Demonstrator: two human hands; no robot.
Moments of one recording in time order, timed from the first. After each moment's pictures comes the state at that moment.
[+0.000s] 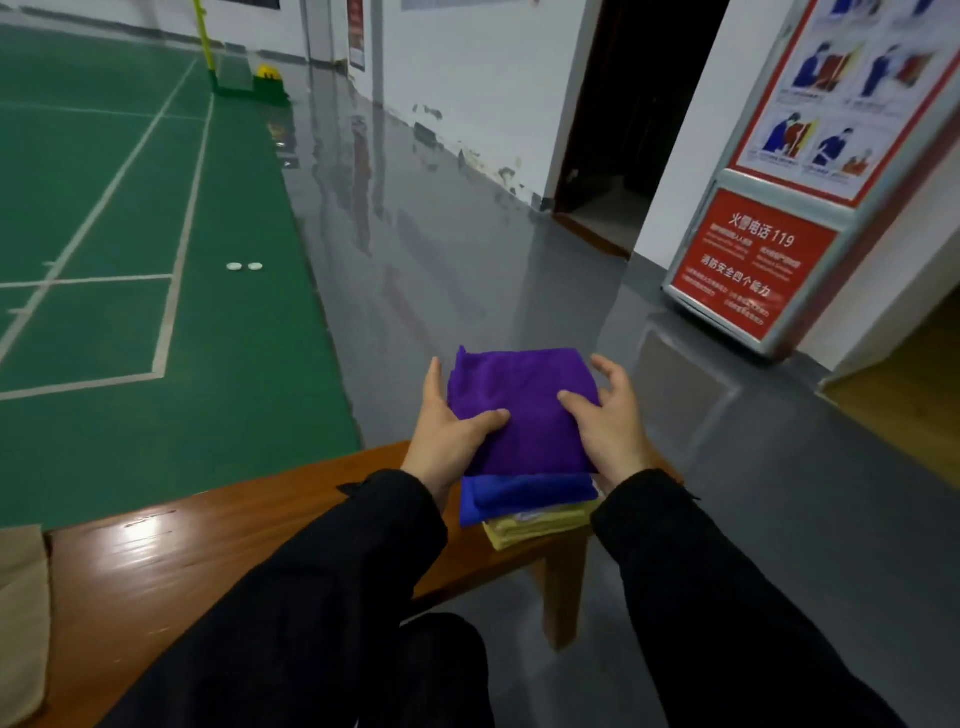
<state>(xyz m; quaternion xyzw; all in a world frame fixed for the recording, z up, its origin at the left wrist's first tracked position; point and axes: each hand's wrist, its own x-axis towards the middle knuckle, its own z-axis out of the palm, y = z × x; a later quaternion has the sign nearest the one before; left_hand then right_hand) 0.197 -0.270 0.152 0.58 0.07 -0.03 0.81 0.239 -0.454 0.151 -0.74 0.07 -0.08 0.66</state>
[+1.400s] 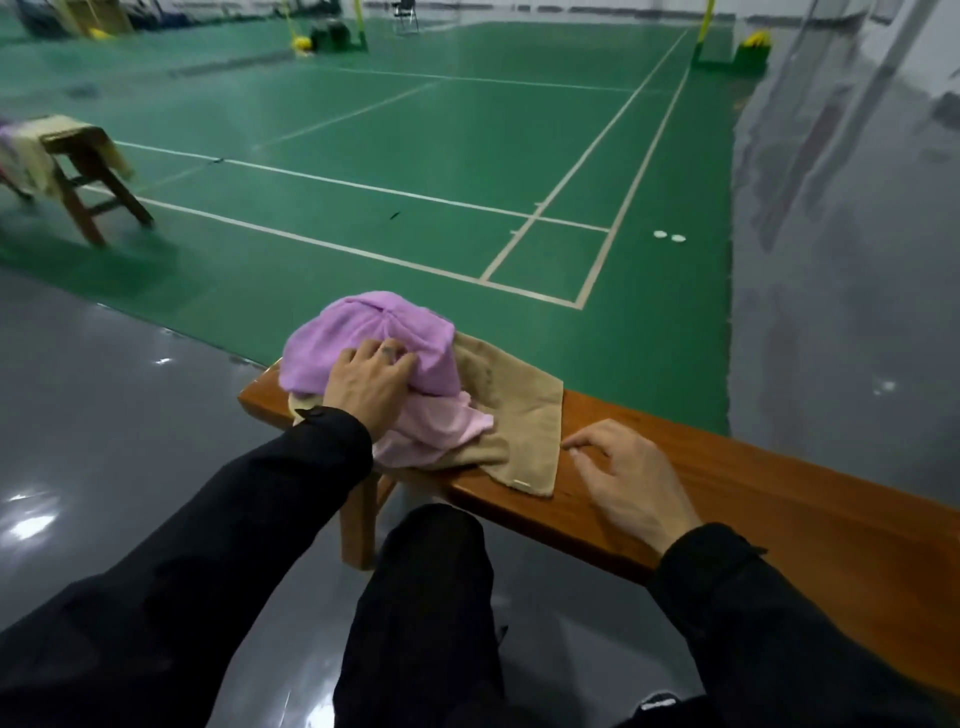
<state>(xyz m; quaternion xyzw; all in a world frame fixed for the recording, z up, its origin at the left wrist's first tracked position) -0.128 0.204 0.089 0.93 0.31 0.06 -0.18 0.057 -0.080 0.078 -0.80 -0.51 0.07 0.30</state>
